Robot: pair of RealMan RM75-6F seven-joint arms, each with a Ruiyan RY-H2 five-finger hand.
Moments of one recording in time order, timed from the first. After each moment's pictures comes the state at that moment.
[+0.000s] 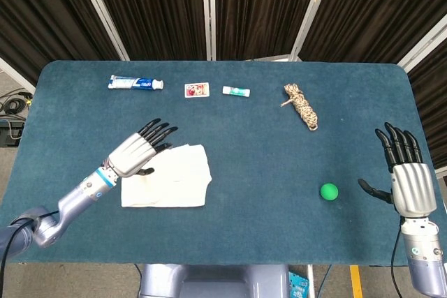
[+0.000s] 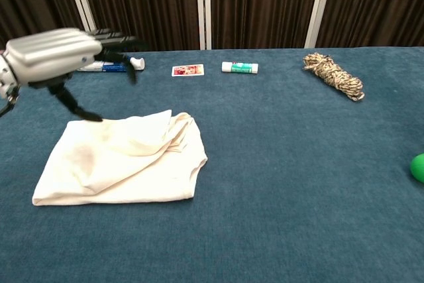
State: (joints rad) left arm -0.77 -1.48 0.07 -1.10 1.68 1.19 -0.13; right arm 0.20 -1.17 0.18 -1.62 -1.52 1.56 0.01
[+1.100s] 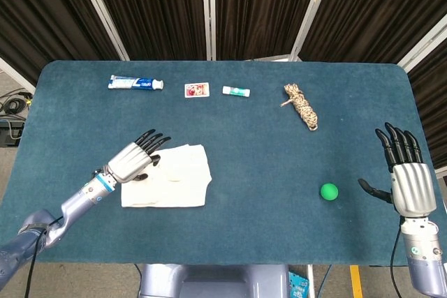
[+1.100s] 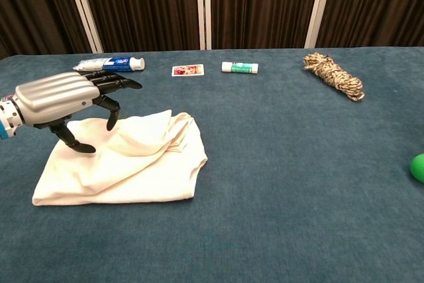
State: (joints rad) left arm -0.72 -1.74 0.13 -0.61 1.76 1.25 -0.32; right arm 0.20 -1.17 0.18 -1.61 -1.51 1.56 0.00
